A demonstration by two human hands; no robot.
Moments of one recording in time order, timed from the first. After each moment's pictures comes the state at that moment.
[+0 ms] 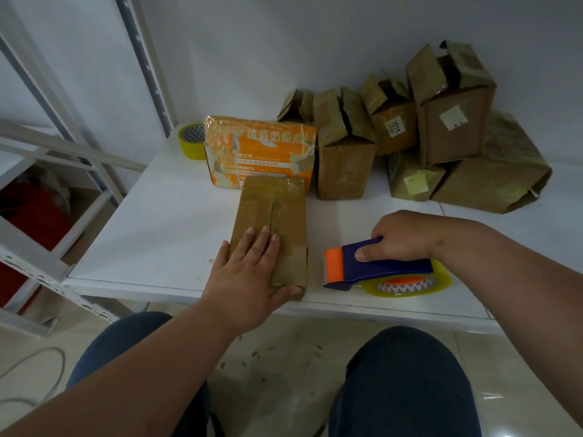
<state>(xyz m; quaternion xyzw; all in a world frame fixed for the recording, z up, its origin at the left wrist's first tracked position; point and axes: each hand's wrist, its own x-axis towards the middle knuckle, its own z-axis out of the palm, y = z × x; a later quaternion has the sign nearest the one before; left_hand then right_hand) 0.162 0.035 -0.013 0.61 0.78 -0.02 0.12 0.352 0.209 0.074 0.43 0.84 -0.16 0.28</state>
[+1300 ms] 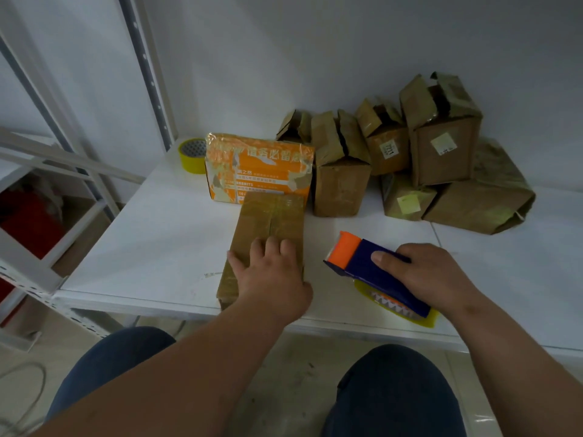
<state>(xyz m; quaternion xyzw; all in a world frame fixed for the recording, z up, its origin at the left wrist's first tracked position) 0.205 0.075 0.019 0.53 0.84 0.04 0.13 0.393 0.175 0.061 0.56 0.81 -0.19 -0.03</state>
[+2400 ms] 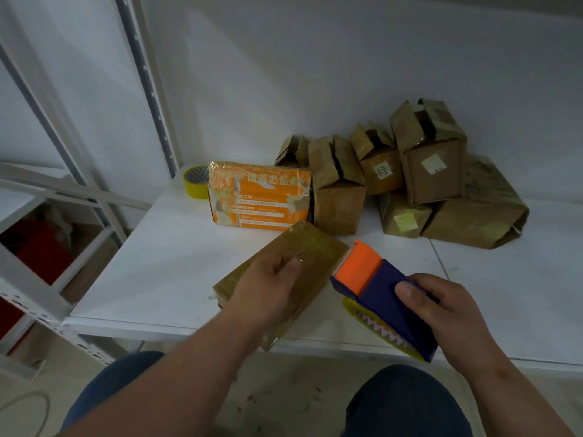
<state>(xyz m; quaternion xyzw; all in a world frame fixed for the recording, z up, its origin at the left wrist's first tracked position) 0.192 0.057 0.051 0.33 0.73 0.45 0.39 0.420 0.134 0.056 0.43 0.74 -0.41 -0.32</state>
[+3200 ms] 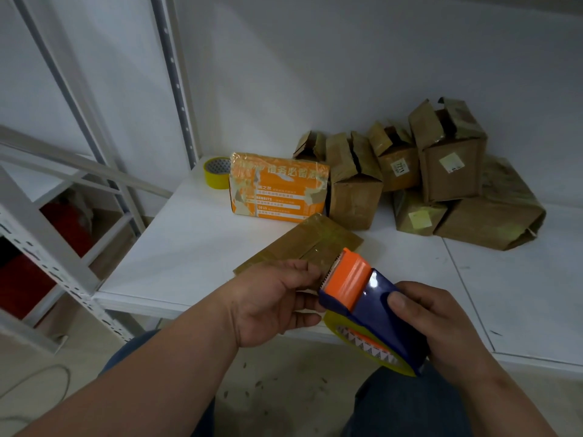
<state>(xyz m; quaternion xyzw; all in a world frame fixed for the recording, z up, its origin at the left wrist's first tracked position) 0.181 0.018 0.077 0.23 0.49 0.48 0.69 0.400 0.097 0.060 0.39 0.71 -0.52 -0.27</state>
